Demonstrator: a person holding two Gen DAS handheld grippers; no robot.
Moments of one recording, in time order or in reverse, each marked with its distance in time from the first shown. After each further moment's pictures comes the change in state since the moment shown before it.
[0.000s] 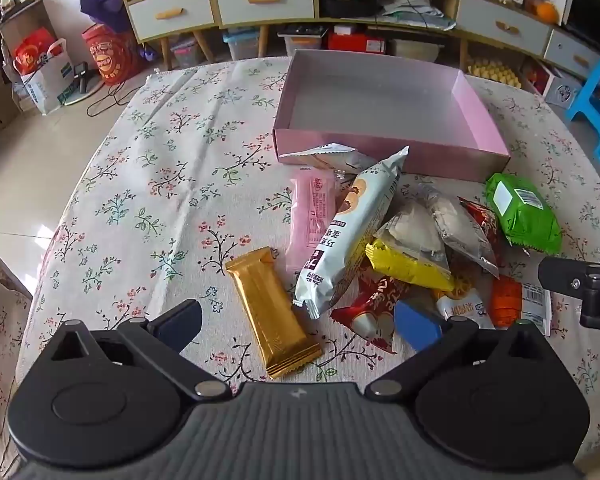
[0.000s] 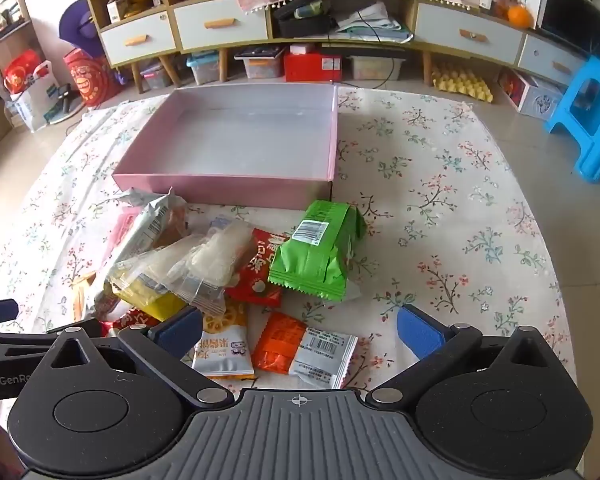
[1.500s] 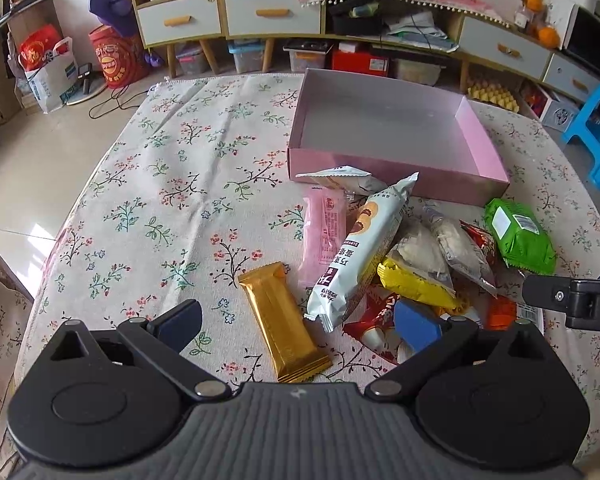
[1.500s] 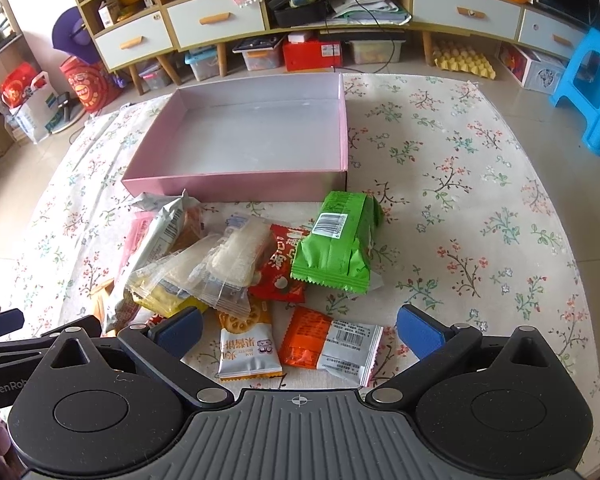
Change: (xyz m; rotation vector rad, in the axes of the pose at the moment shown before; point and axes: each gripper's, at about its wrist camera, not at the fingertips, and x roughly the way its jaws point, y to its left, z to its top) left arm -0.006 0.019 0.003 -0.043 -0.040 -0.020; right arm 0.003 0.006 0.005 0.066 0.048 0.038
